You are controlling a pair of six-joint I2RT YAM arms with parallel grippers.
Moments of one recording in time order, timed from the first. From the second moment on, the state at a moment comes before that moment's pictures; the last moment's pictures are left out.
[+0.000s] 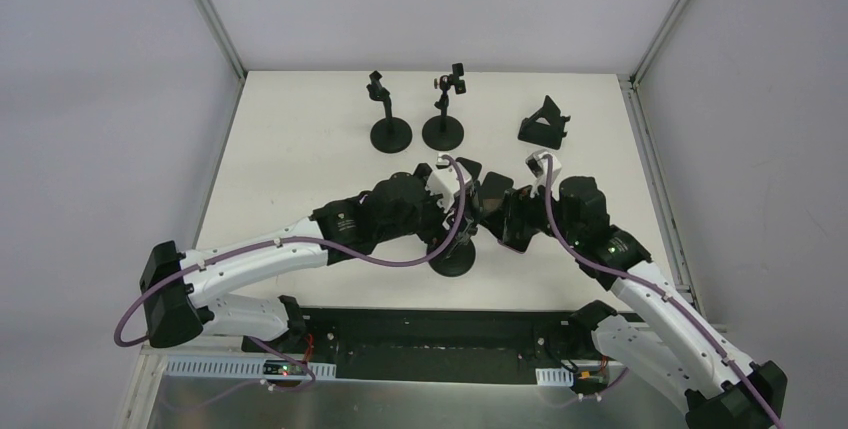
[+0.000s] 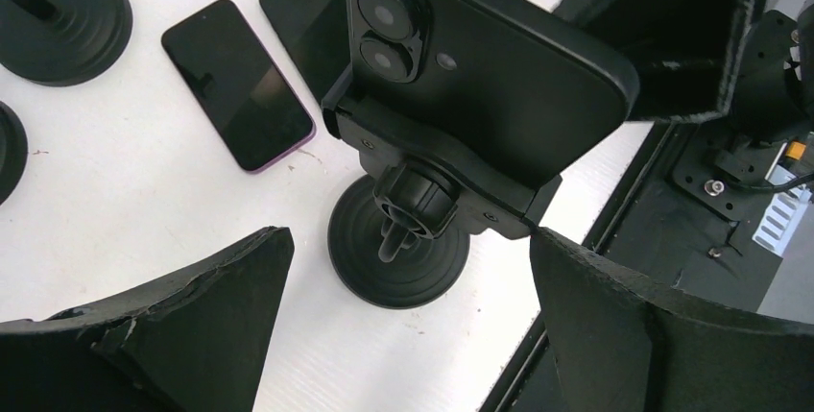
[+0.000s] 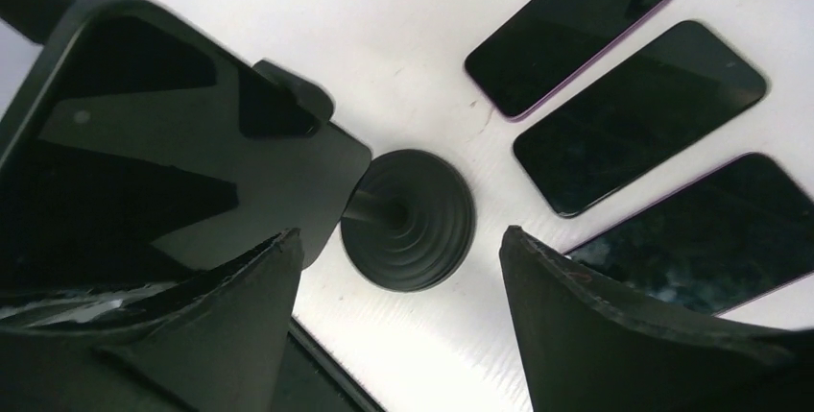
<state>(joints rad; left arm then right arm) -1.09 1.21 0.99 -0.25 -0.10 -0.10 0.55 0.76 0.63 -0.31 -0.25 0.32</state>
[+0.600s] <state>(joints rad) -1.11 1.22 0.99 -0.23 -0.07 -0.05 0.59 0.72 0.55 -0.26 -0.41 0.46</state>
